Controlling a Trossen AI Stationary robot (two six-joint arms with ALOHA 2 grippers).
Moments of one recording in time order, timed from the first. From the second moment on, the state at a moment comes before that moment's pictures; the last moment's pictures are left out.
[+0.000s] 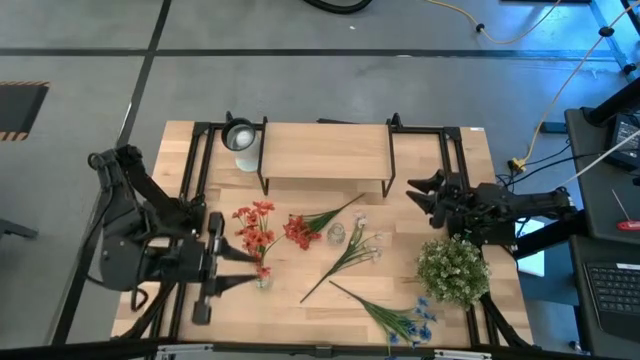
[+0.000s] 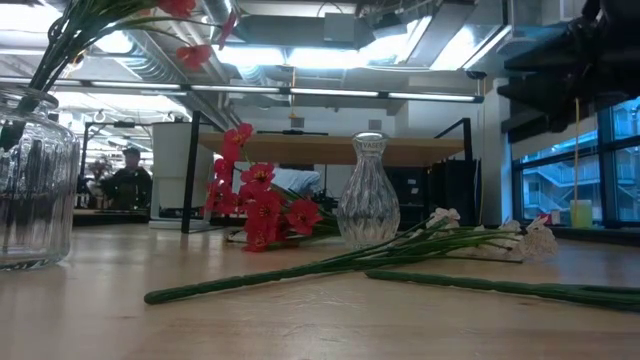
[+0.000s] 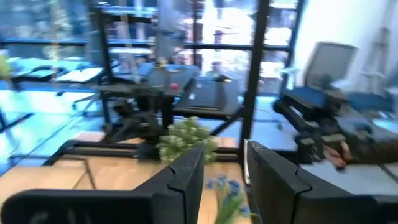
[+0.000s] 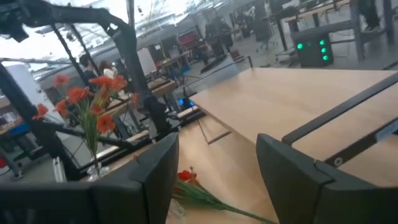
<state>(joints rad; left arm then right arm) -0.93 1.36 1.61 -0.39 -0.96 -0.21 0.13 0.03 0.10 -0.01 0.42 0.39</state>
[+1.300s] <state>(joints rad) -0.72 1.30 1.61 -0.61 -1.01 -0.46 0.28 1.23 0.96 -0.53 0.15 -0.11</state>
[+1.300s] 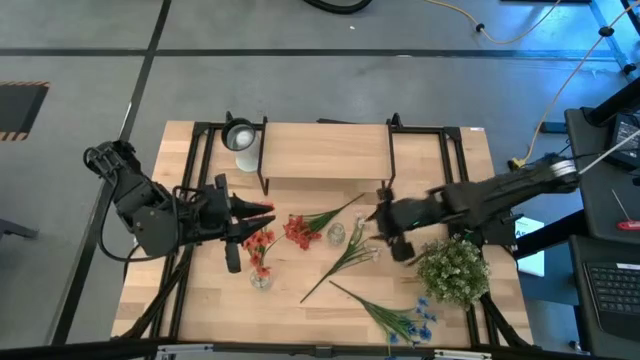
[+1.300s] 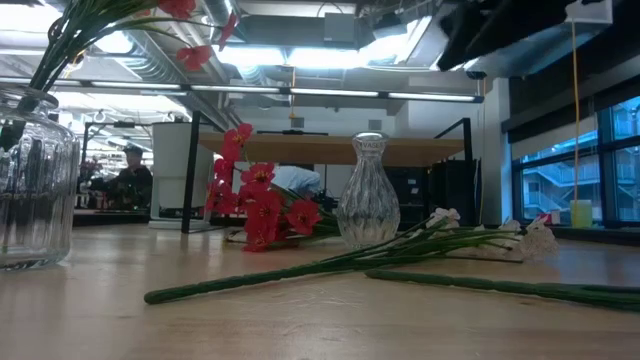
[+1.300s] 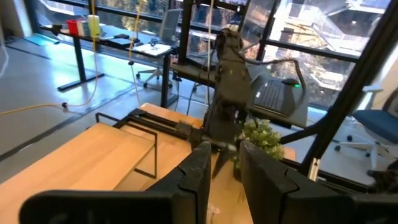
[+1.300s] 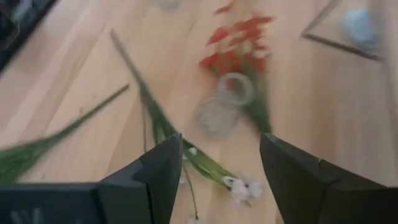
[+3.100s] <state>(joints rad) -0.68 1.30 1.61 -0.76 -0.91 -0.64 0.34 1.79 1.25 -0.87 0.21 -0.16</state>
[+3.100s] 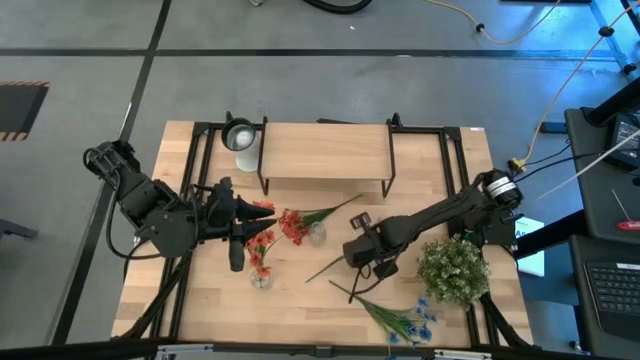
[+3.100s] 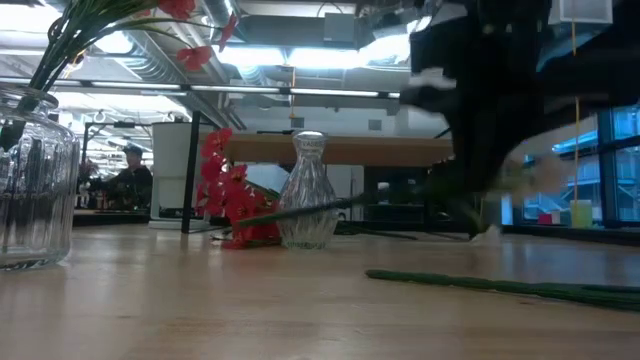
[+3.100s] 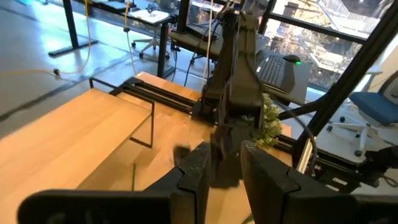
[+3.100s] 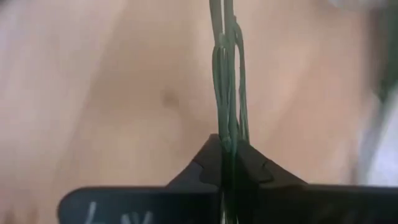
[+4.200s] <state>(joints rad) -0.12 1.43 1.61 -0.58 -0.08 -0.83 0.42 1.75 1.96 -0.95 0.96 -1.16</state>
